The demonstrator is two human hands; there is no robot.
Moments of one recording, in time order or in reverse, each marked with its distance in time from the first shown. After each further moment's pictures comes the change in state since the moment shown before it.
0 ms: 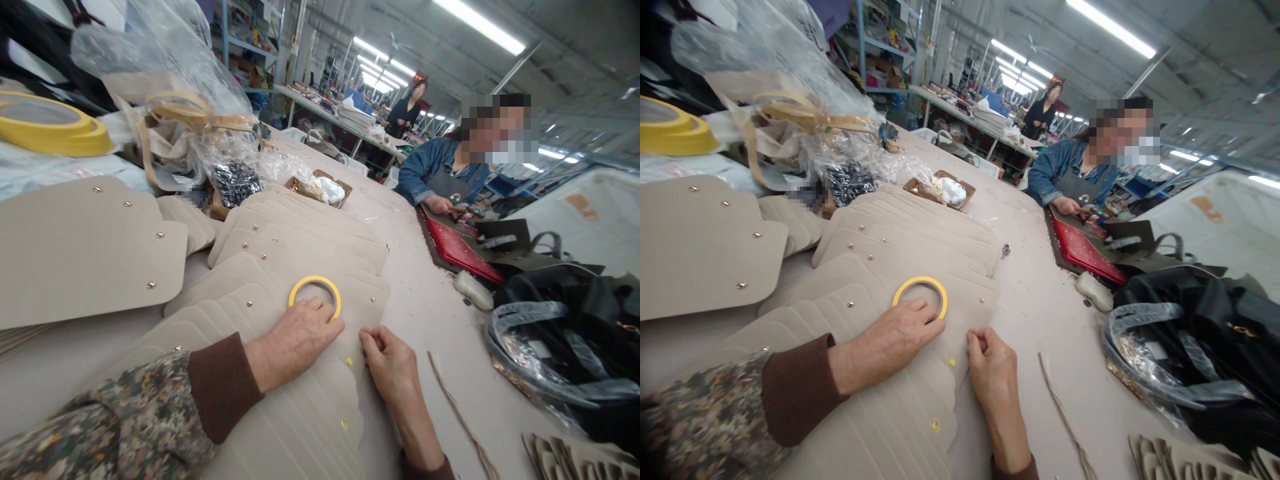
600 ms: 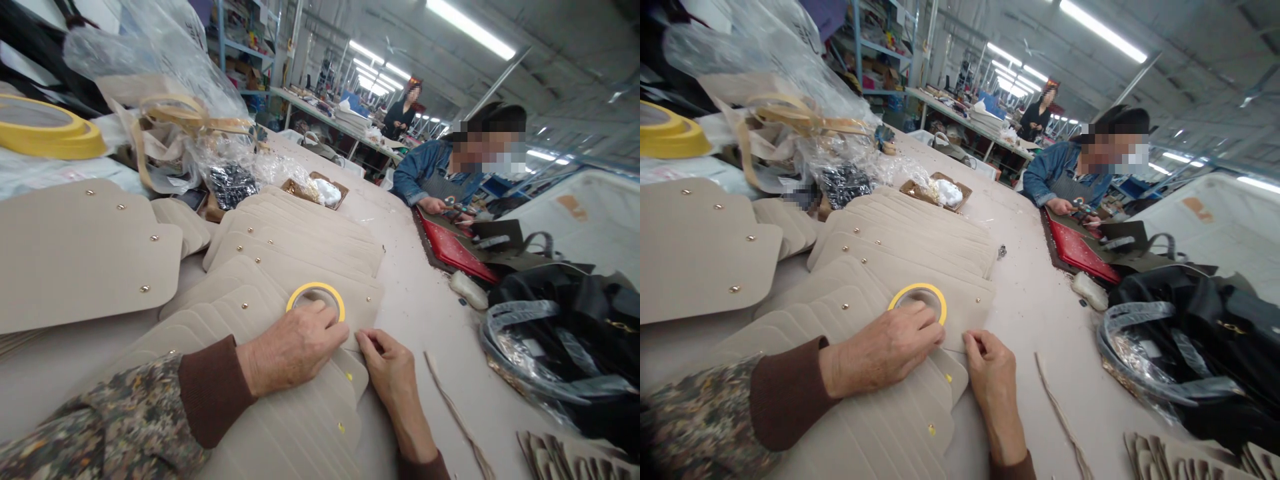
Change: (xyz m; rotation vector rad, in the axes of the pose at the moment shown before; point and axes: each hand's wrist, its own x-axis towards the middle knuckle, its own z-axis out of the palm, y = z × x) left_hand -0.004 0.003 -0.013 -0.057 0.129 0.121; right_hand -0.002 0.005 -0.002 0.069 -0.015 -0.025
